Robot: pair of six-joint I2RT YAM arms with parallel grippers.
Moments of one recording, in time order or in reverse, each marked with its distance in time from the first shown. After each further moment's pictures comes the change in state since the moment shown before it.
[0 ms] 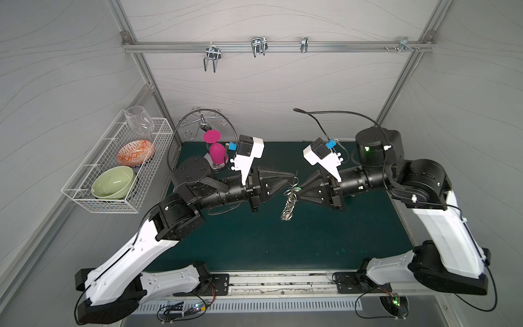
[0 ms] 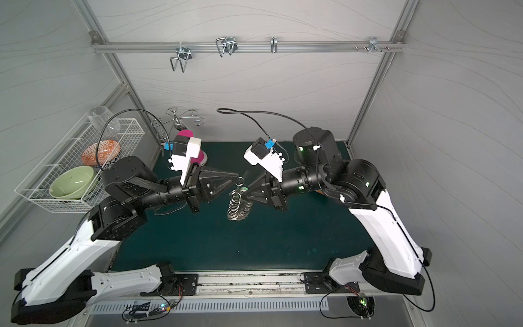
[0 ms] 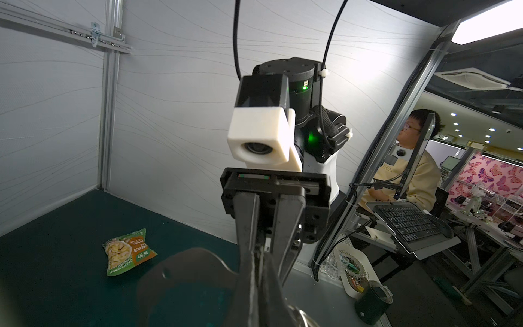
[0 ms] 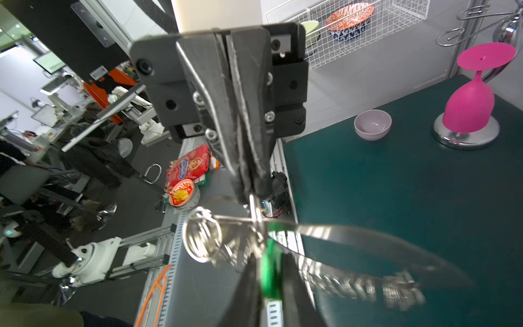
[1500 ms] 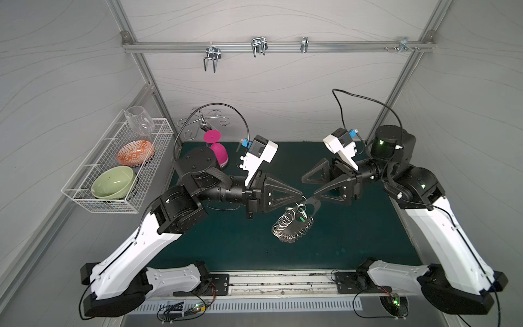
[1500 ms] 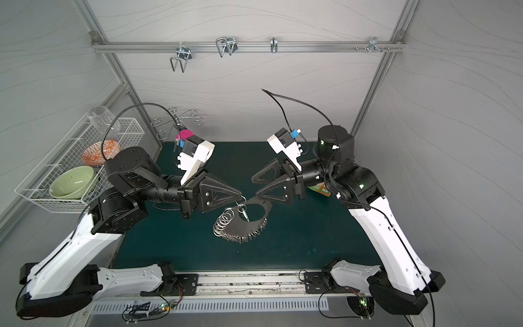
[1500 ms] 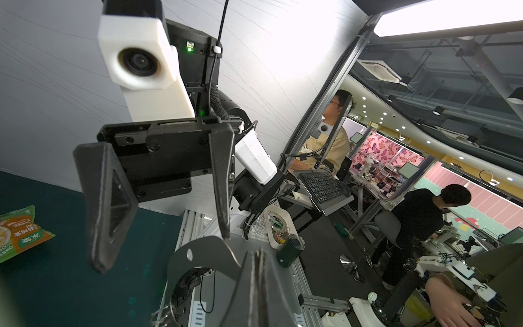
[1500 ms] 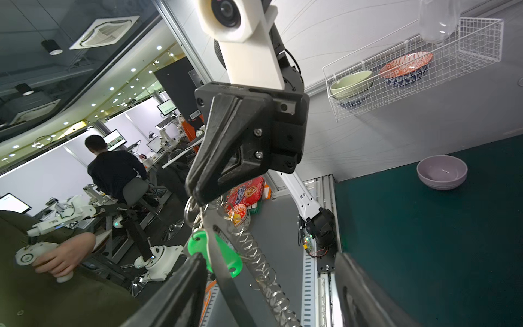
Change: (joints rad) left arm 0.000 0.079 0.135 -0.098 0.314 -0.165; right arm -0.296 -0.169 -0.388 0.502 -0.580 0.222
